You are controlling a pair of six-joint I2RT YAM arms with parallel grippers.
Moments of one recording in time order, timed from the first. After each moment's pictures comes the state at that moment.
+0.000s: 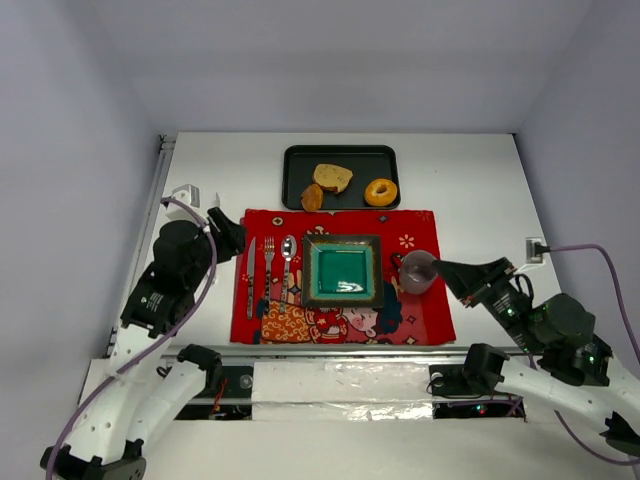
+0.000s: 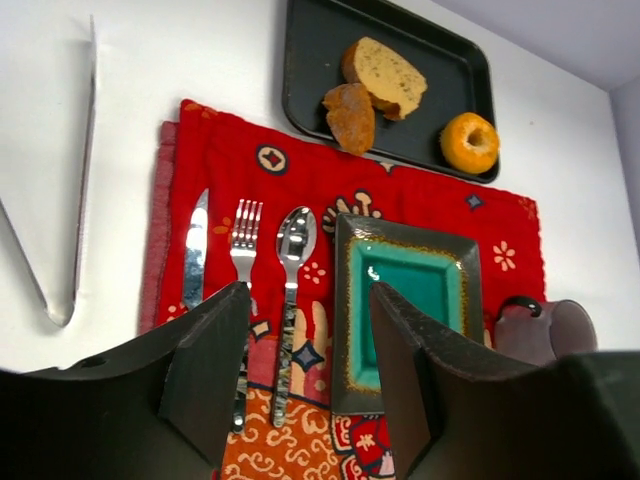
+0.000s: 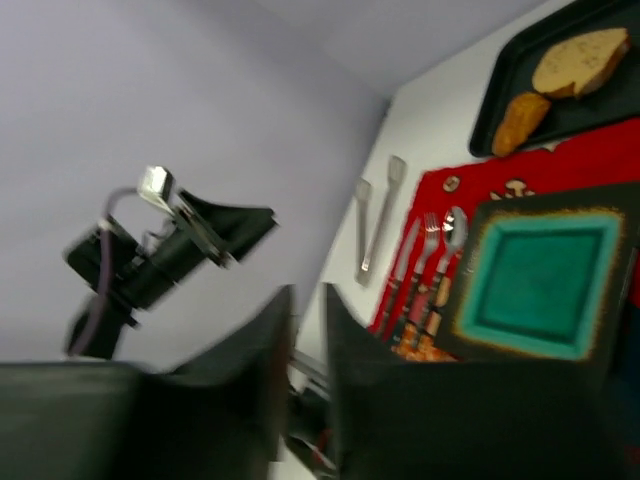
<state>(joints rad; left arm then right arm) -0.34 0.67 0.86 -0.57 -0.13 -0.57 1.09 0.20 0.72 -0.37 0.51 0.89</state>
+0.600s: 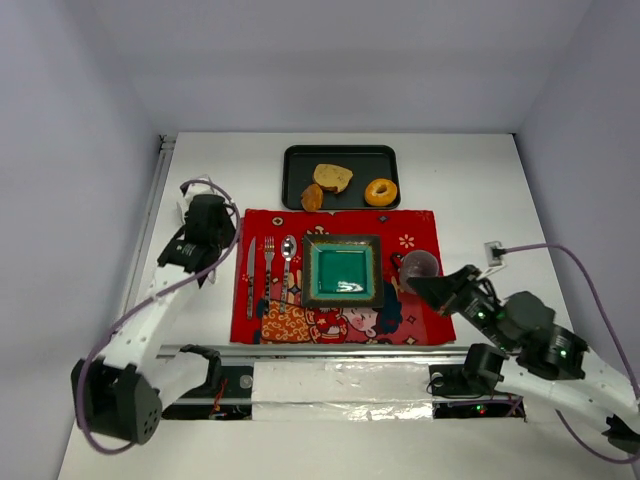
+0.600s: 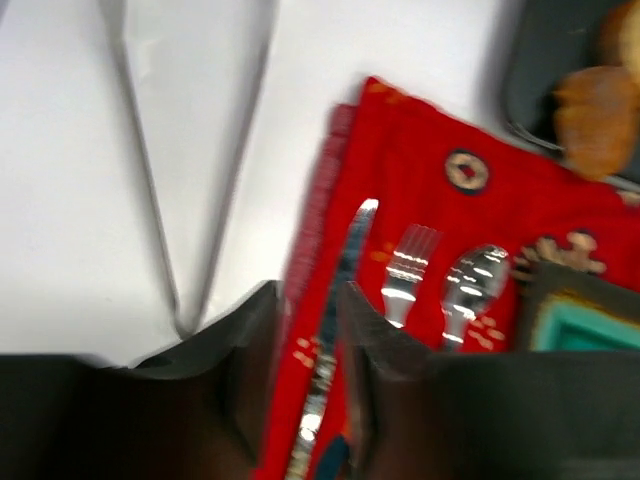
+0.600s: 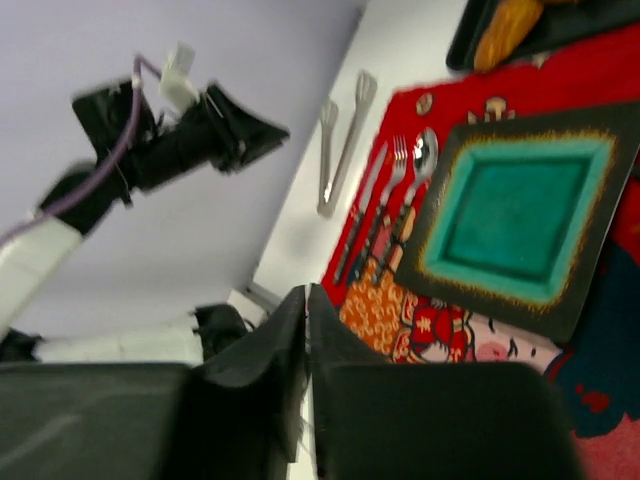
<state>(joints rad) -0.27 1.01 0.83 -0.47 -0.34 -0.47 1.09 0.22 0.60 -0.40 0.39 0.89</state>
